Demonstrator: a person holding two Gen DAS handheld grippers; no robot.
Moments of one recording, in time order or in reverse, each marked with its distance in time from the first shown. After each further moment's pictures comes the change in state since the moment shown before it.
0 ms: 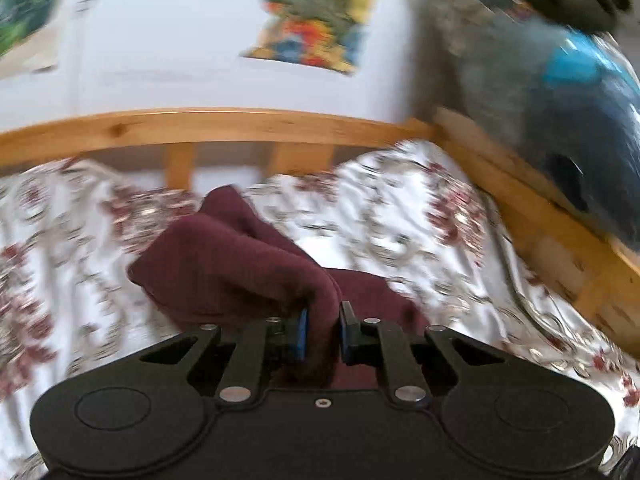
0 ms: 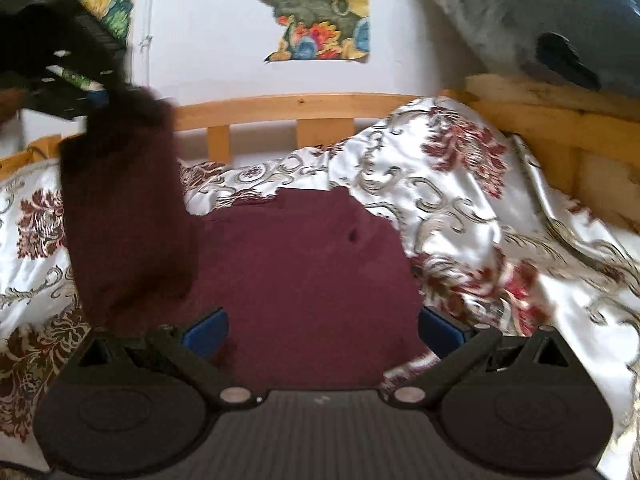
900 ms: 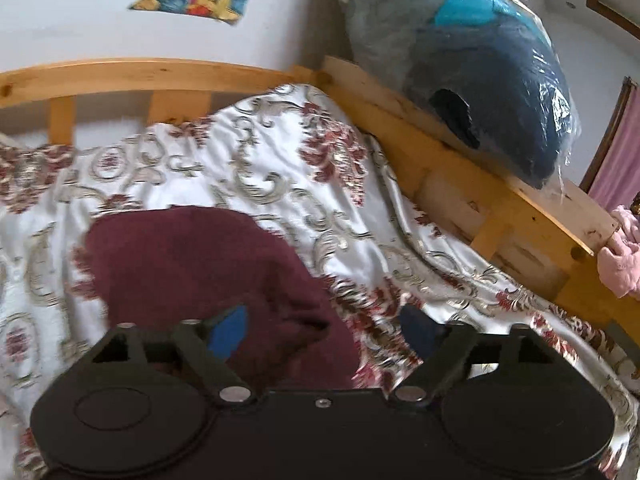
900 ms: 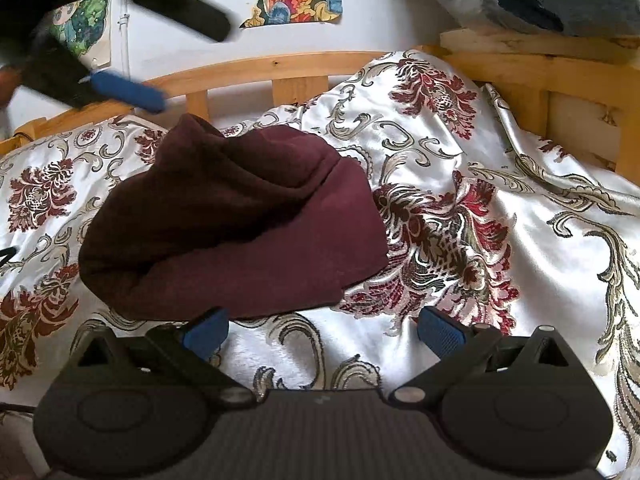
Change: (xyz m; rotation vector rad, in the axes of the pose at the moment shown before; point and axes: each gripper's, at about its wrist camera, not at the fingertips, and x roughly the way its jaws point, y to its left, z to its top) left arm -0.003 -0.032 -0.048 0.035 0.094 -0.298; right arm -0.010 -0.020 -0.033 0.035 0.103 -0.023
